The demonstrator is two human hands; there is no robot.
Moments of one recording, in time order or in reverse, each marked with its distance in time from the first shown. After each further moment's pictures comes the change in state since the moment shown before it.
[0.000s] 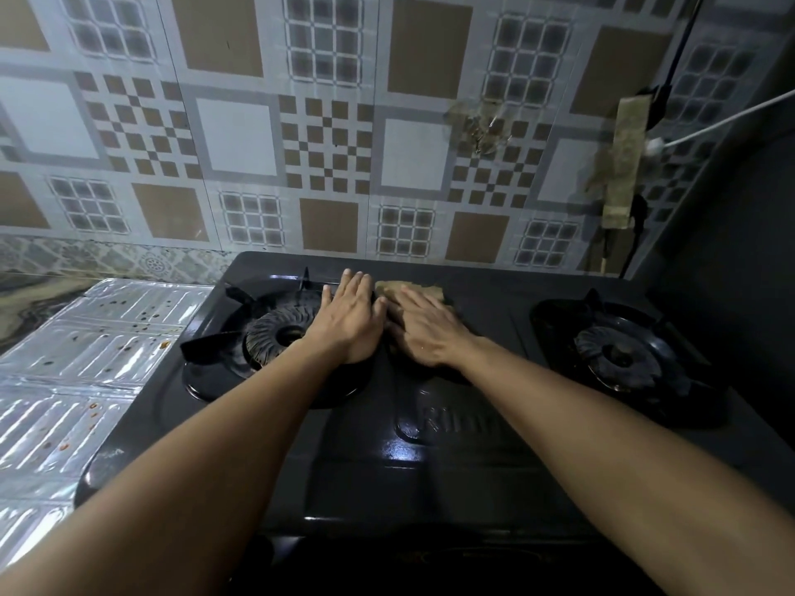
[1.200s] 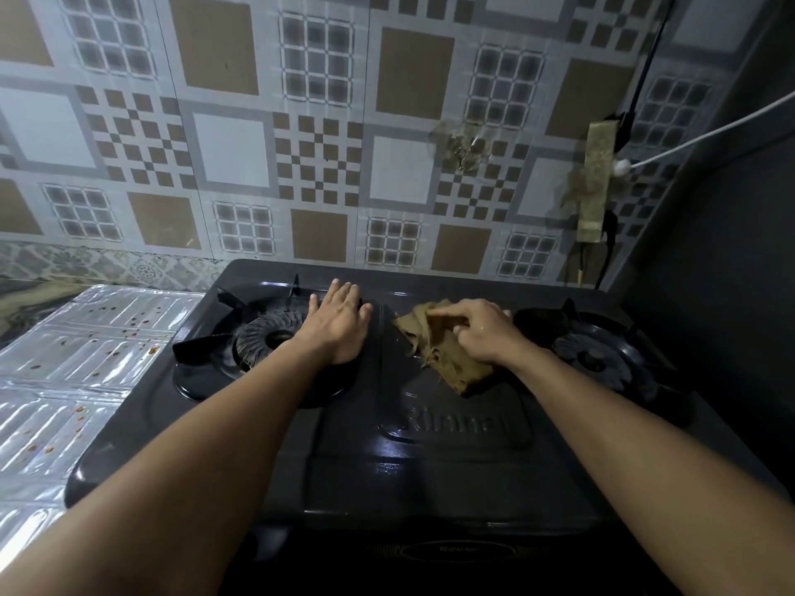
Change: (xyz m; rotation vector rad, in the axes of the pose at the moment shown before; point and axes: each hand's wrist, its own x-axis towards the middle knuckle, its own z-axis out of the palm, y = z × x) left_hand 0.004 -0.004 0.002 0.033 -0.033 -0.017; right_hand -0.062 0.051 -0.039 0.284 0.145 0.340
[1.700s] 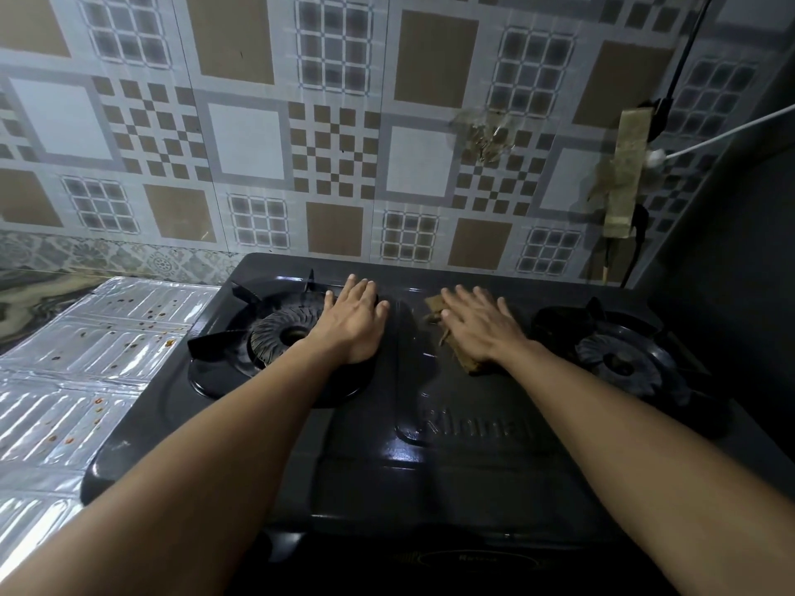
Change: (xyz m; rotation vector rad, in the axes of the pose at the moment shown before) left_hand -0.003 0.001 -0.001 -0.007 -0.013 0.010; right_hand 0.040 0.014 0.037 -0.205 -0.130 0.005
